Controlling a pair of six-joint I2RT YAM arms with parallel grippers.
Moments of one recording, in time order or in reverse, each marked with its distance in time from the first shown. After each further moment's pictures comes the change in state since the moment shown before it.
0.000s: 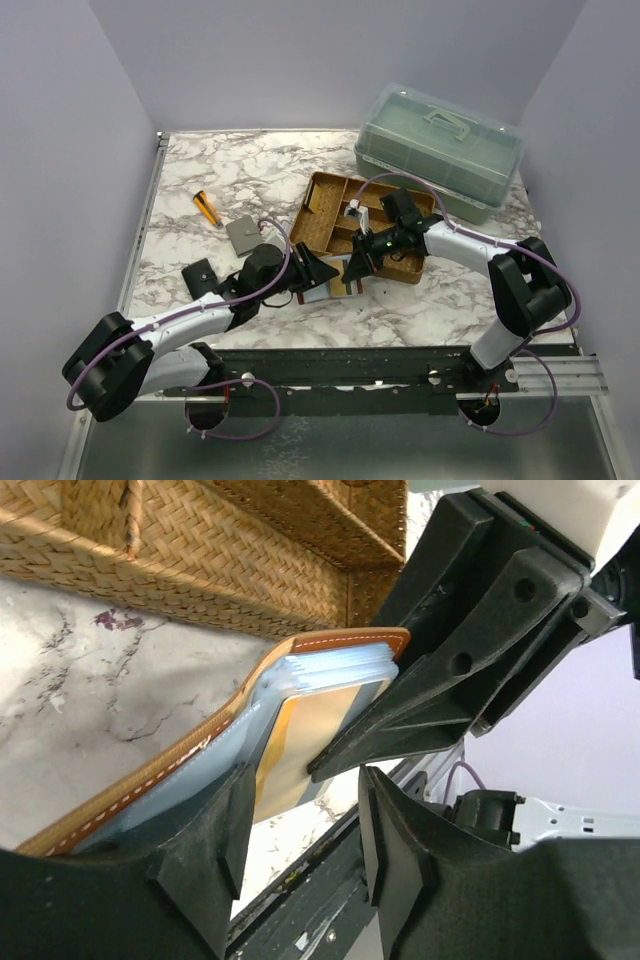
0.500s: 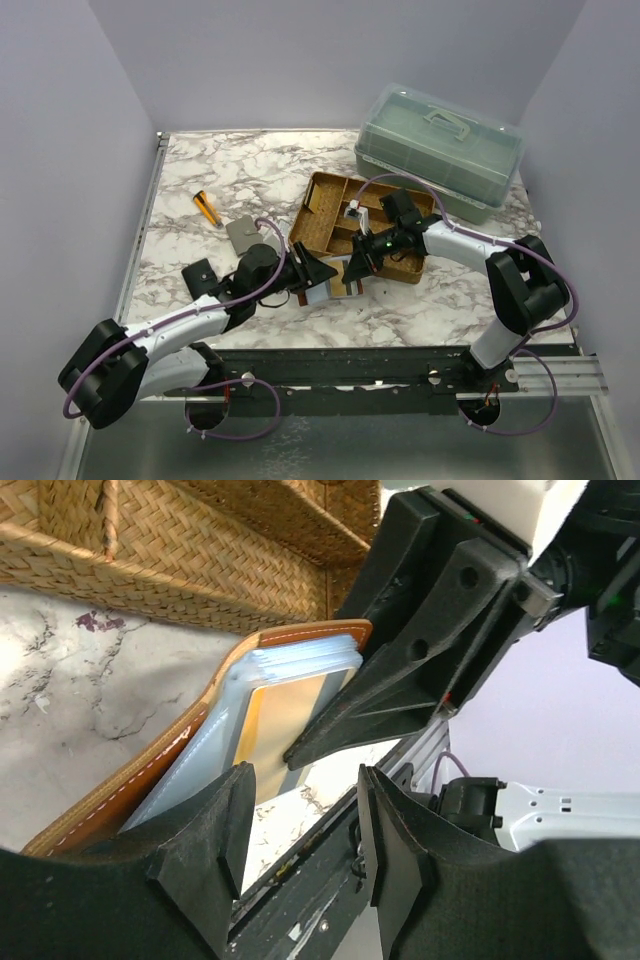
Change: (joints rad) left arm 0.025 -0.056 -0.019 0.021 0.067 0.006; right arm -0.006 0.015 0.000 0.000 -0.016 0.000
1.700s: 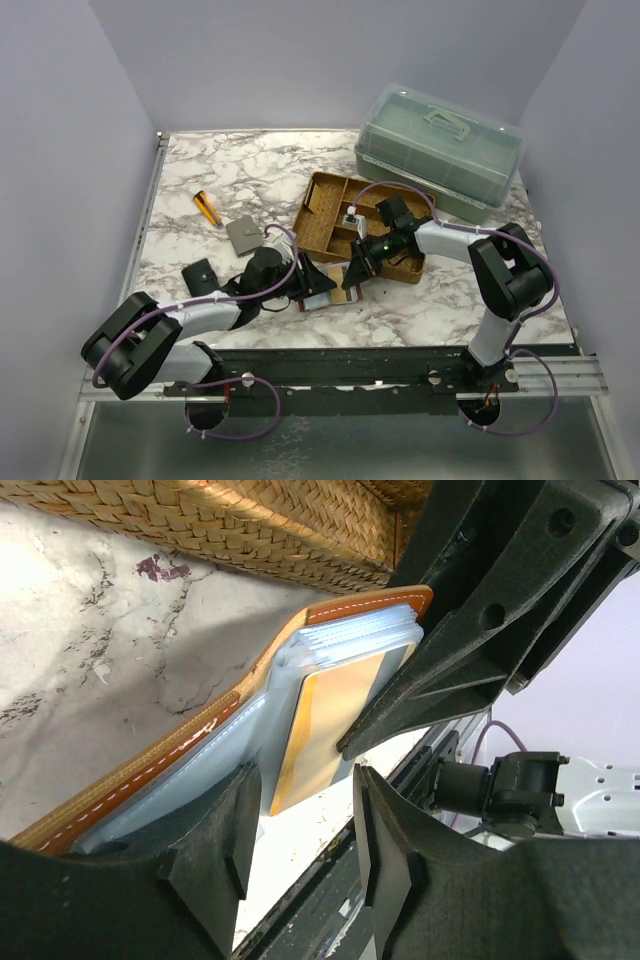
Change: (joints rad) left arm 0.040 0.209 -0.054 0.142 0.101 0.039; right arm -0.007 0.113 0.000 0.016 -0.054 0.018
